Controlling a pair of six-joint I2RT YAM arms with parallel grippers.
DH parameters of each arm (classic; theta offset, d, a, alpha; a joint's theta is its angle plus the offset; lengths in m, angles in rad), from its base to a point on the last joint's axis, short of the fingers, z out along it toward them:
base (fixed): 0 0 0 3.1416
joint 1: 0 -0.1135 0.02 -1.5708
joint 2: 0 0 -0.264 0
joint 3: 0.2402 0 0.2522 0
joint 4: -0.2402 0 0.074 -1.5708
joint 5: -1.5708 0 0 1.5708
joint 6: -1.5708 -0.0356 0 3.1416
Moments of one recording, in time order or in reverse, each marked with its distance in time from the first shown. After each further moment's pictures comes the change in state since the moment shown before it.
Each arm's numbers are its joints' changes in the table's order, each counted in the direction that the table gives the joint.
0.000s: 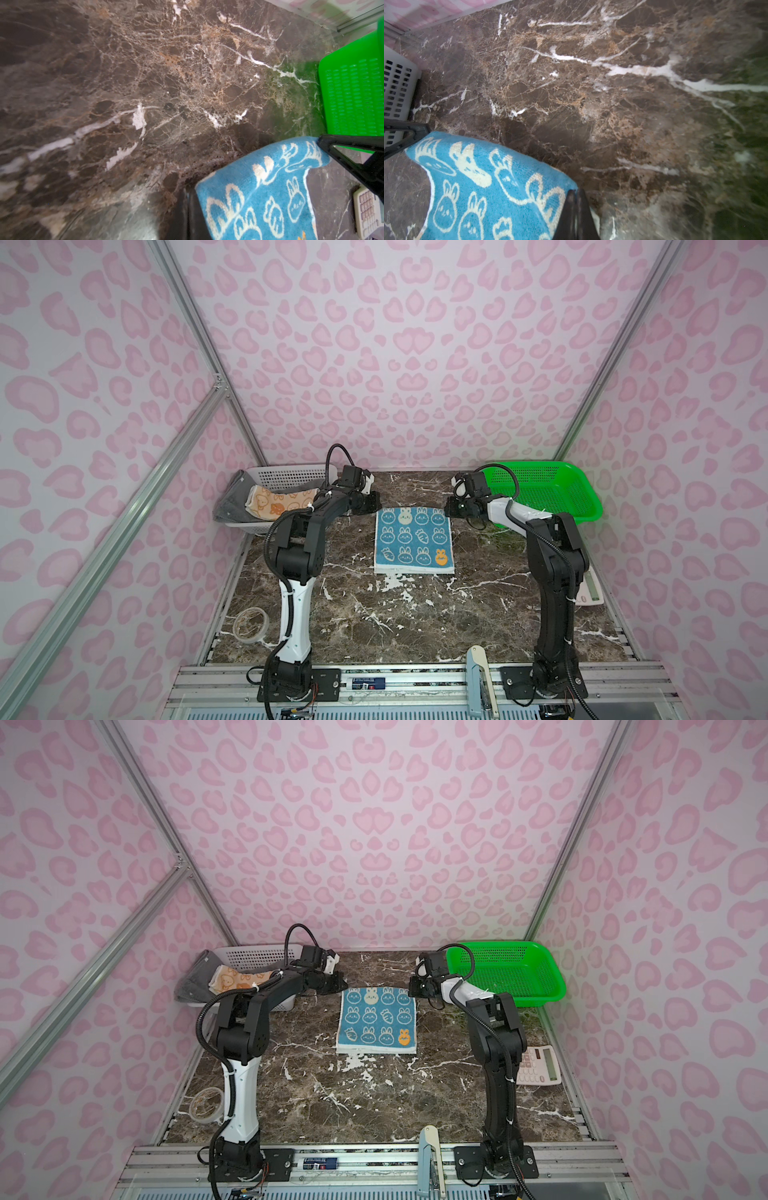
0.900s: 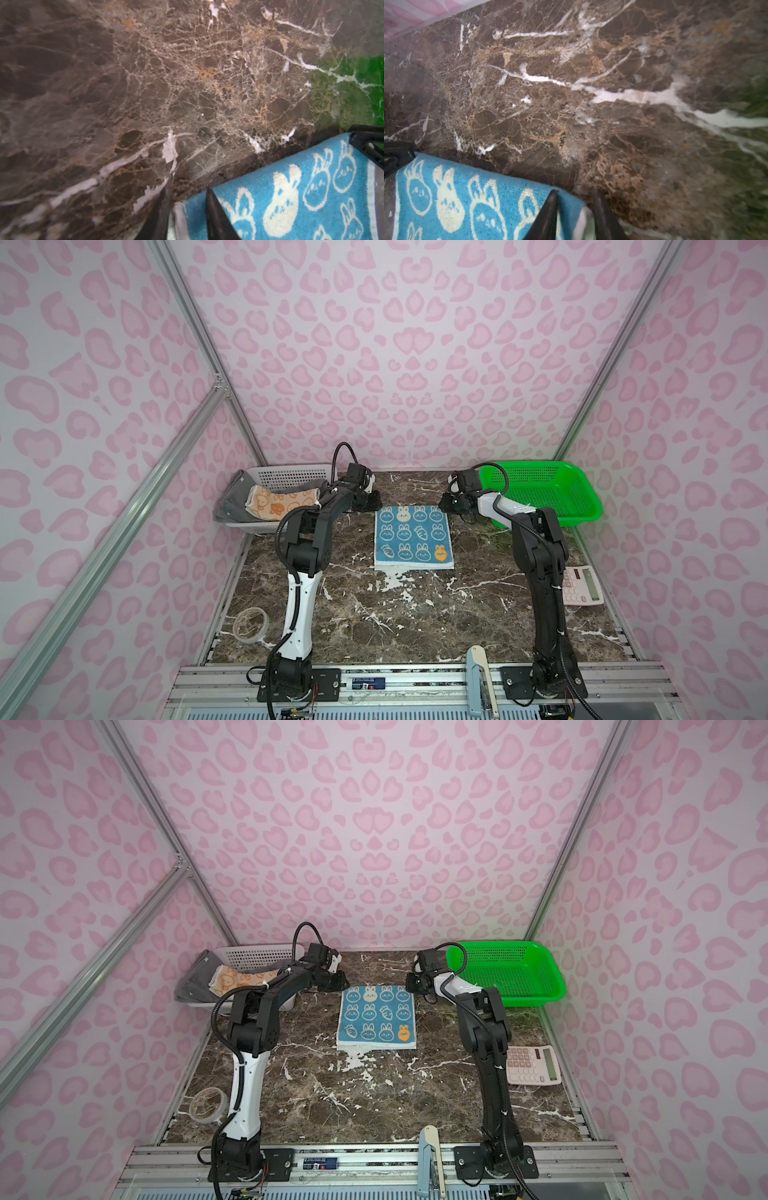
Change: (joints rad) left arm 0.008 -0.189 0.236 -0.132 0.118 -0.055; right arm -0.004 -0.217 0.256 -0.082 -0.064 -0.062
